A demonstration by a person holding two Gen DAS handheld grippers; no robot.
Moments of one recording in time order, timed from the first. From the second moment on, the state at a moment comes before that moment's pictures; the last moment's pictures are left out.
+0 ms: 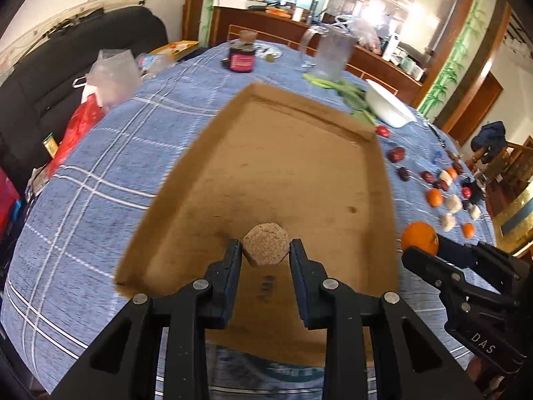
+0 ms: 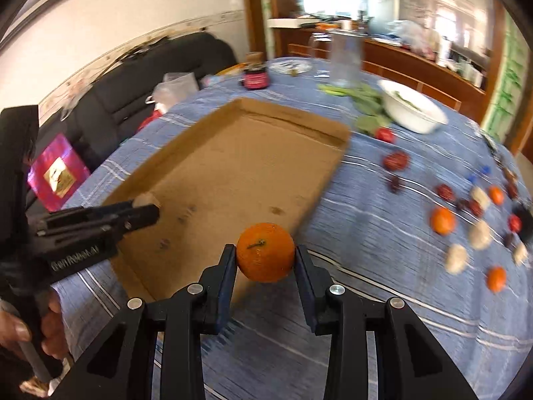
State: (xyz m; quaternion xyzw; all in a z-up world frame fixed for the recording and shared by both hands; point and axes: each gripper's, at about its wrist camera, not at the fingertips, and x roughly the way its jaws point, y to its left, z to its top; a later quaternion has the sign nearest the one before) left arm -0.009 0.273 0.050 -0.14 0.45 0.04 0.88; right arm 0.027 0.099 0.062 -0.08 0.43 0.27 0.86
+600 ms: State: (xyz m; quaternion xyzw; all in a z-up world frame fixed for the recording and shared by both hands) left arm -0.006 0.293 0.030 -0.13 0.46 0.05 0.88; right arm 0.055 0.157 0.017 -0.10 0.48 0.27 0.83
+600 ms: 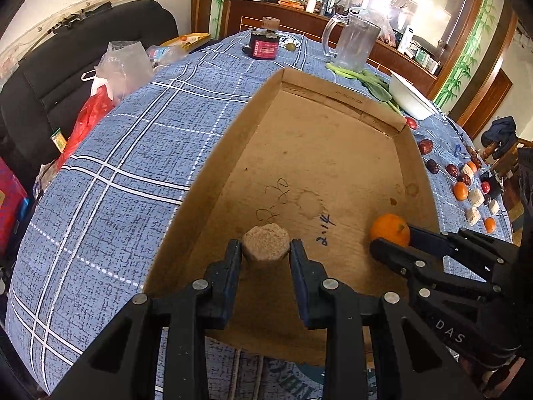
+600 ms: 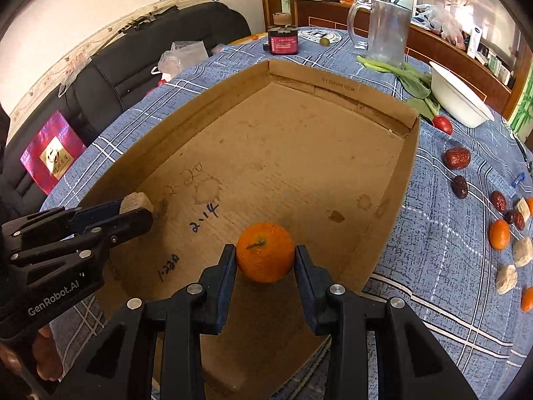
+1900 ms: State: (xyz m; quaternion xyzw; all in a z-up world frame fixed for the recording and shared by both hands) left arm -0.002 0.160 0.076 -0.08 0.44 0.02 0.89; right arm 0.010 -0.022 0.058 -0.03 0.45 0.21 0.87
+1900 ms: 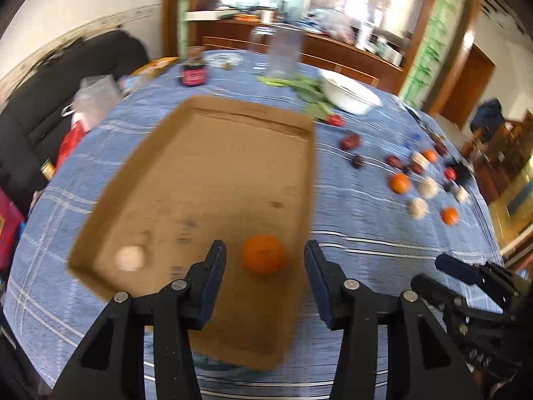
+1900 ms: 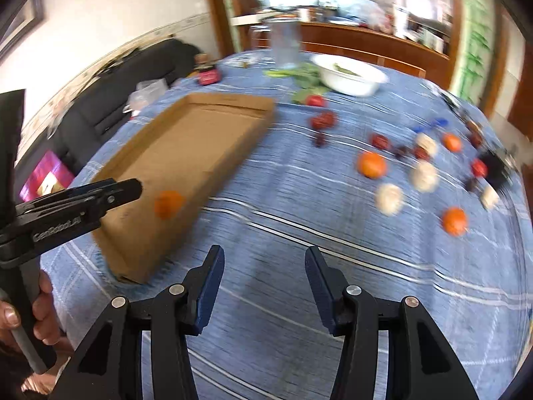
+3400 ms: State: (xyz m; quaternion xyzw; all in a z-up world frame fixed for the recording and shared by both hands) left arm 0.126 -0.052 0.015 -0.02 0.49 -0.09 0.87; right arm 0.091 -0.206 0.010 0.02 0.47 0.12 0.88
